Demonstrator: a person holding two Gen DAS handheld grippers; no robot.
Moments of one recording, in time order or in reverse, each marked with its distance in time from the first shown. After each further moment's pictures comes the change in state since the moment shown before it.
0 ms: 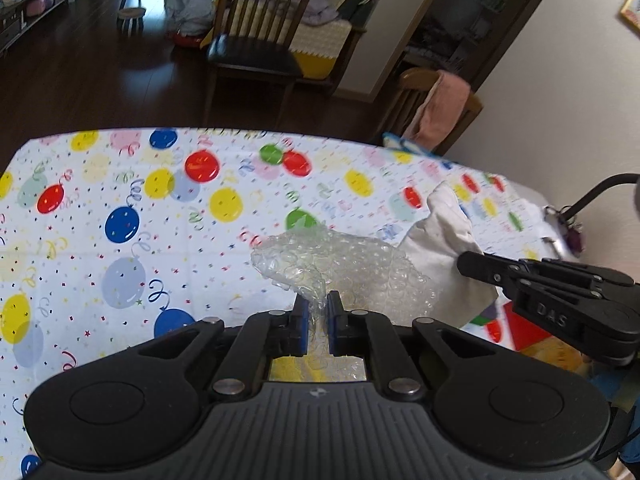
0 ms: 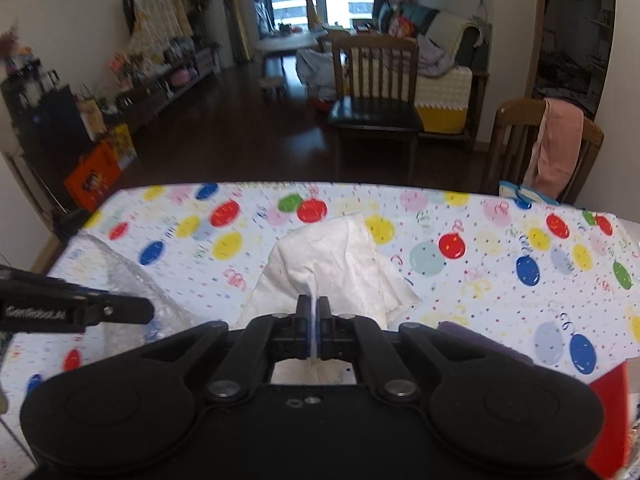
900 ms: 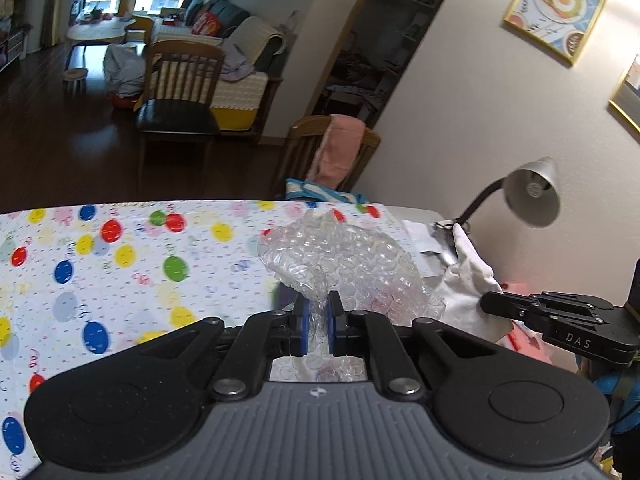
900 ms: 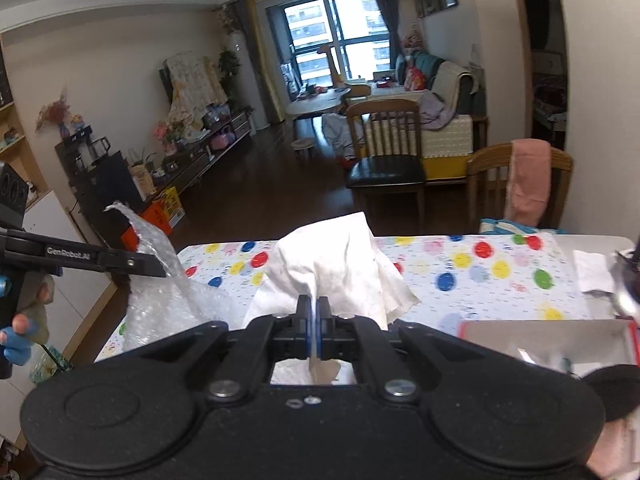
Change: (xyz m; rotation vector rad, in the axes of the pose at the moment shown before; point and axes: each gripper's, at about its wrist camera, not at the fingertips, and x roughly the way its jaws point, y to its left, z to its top) left arm -0.137 -0.160 -0.018 0.127 -0.125 -0.140; right arm -0.230 -0.104 -0.026 0.051 -0.168 0.149
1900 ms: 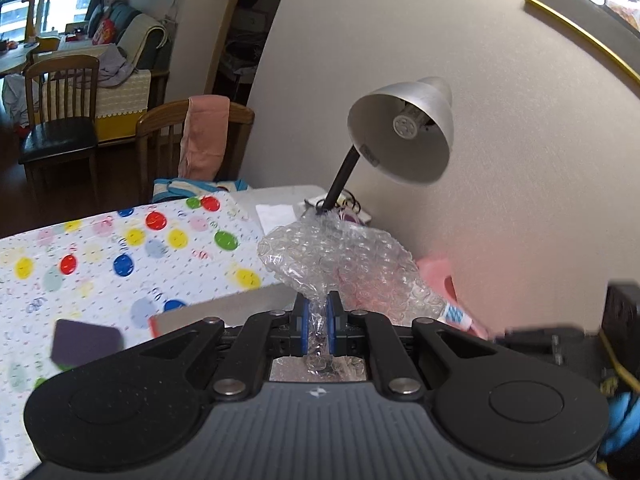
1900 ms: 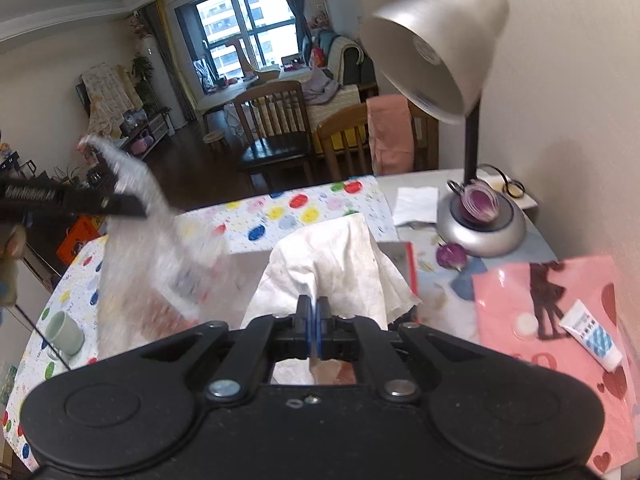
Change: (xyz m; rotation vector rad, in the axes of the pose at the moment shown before) left arm 0.173 -0.257 -0.004 0.158 0.046 -0.147; right arm -0.113 -0.241 -0.072 0.148 0.043 -0.181
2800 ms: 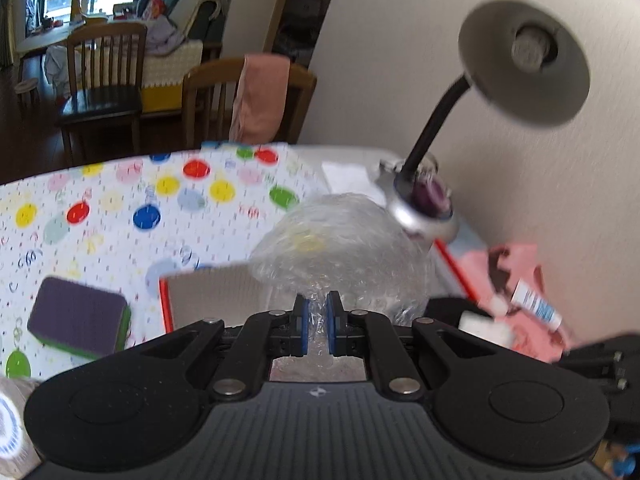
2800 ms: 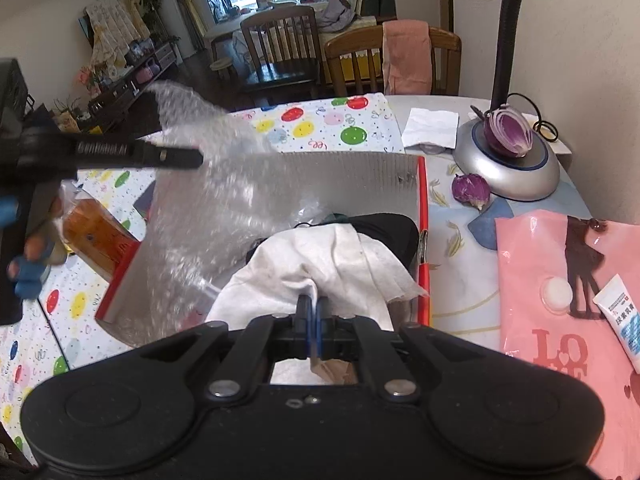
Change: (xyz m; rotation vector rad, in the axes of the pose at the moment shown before) left arm 0.106 0.049 -0.057 -0.044 0.056 0.174; right arm 0.079 -0.023 -0.035 -0.074 0.212 0.018
